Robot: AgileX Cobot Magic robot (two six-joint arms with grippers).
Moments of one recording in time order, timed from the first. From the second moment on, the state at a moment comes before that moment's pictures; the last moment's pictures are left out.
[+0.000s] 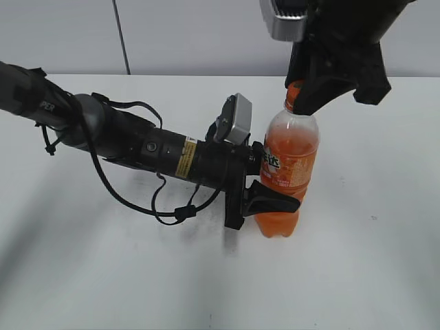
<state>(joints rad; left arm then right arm) -0.52 2.32 -1.33 1.47 -1.08 -0.76 0.51 1.68 -1.55 0.17 1.21 -1.32</state>
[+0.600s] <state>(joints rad) -0.52 2.32 -1.33 1.47 -1.08 -0.76 0.51 1.68 -1.55 0.17 1.21 -1.44</state>
